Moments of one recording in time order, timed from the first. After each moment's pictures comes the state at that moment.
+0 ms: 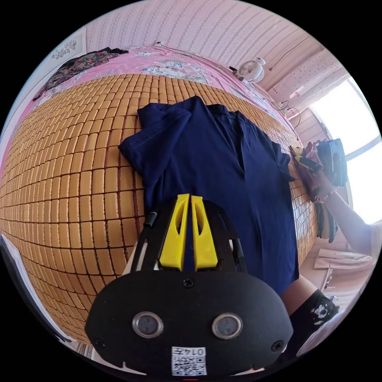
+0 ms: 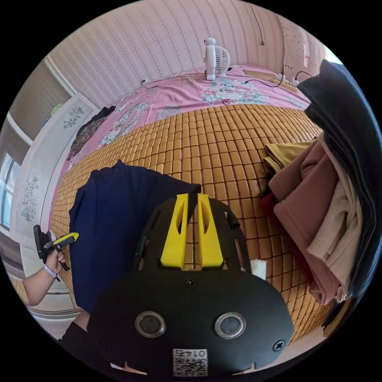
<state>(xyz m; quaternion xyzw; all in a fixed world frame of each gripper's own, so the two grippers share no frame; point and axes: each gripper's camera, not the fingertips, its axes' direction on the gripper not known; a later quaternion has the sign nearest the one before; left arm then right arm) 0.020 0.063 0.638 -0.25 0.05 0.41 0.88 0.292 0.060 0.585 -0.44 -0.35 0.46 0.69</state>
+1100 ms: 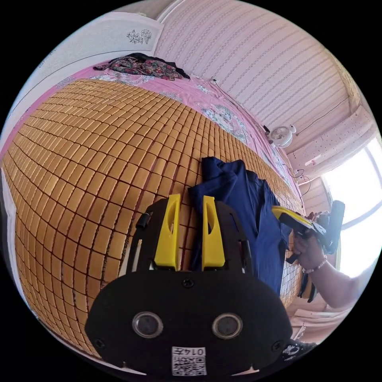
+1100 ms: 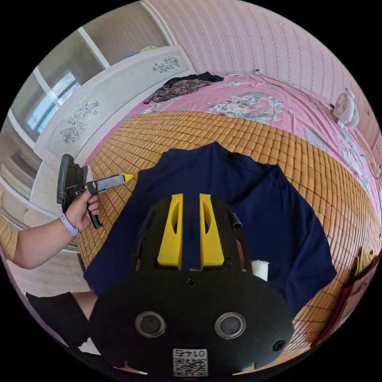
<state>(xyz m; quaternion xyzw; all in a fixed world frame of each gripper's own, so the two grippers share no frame) -0.001 -0.064 0.610 -0.14 0.08 0.24 0.96 0.185 -0.243 0.700 -0.29 -0.56 0.30 0.71</state>
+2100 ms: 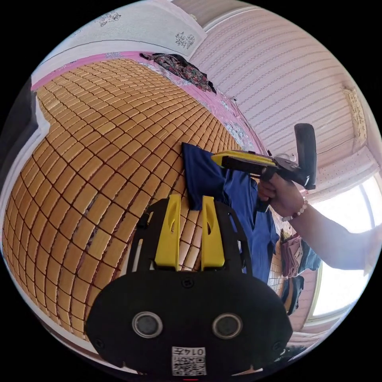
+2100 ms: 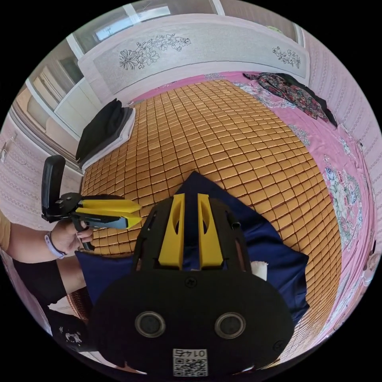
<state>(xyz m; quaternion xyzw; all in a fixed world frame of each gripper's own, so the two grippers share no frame) -0.100 -0.075 0.550 -0.12 0.09 0.14 0.98 0.051 -0.491 0.712 -0.17 -0.70 0.03 0.69</state>
